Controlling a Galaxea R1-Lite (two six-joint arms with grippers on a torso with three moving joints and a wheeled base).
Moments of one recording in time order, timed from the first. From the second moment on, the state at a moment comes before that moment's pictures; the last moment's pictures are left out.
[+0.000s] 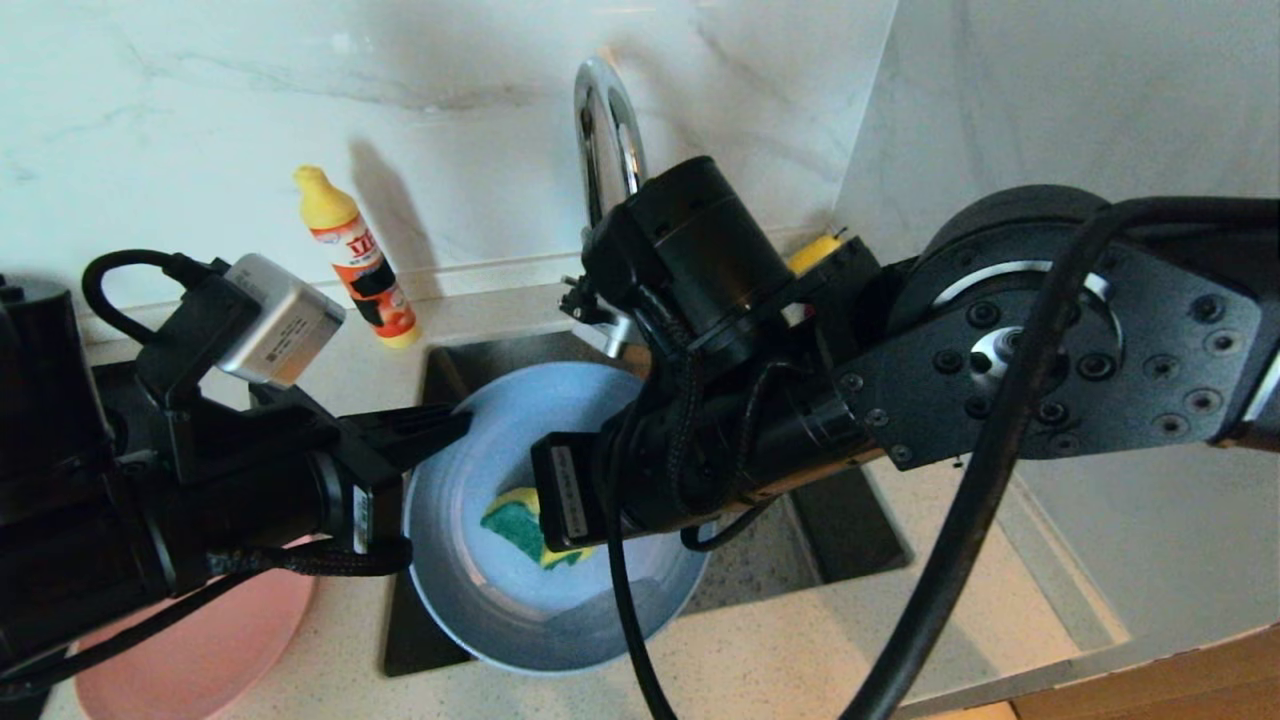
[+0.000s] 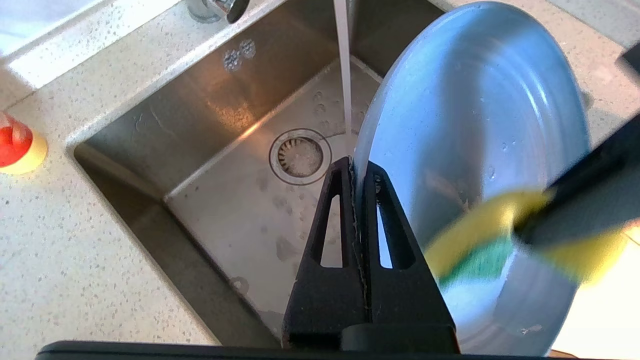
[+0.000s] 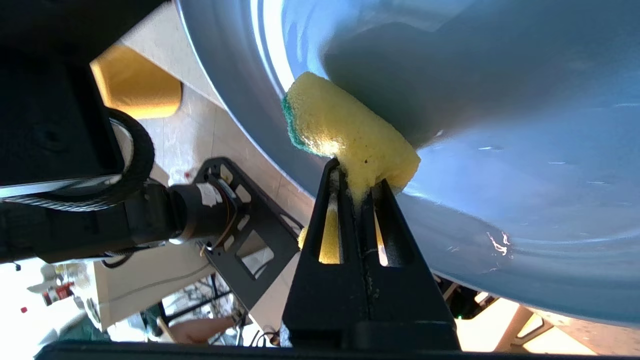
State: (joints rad) left arm -0.51 1.27 -0.69 -0.40 -0.05 0.22; right arm 0.99 2.00 -1.93 0.59 0.14 0.55
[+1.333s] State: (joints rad) left arm -0.51 1.26 -0.72 -0.41 -0.04 0.19; right arm 0.95 1.92 -1.84 0.72 0.14 0.55
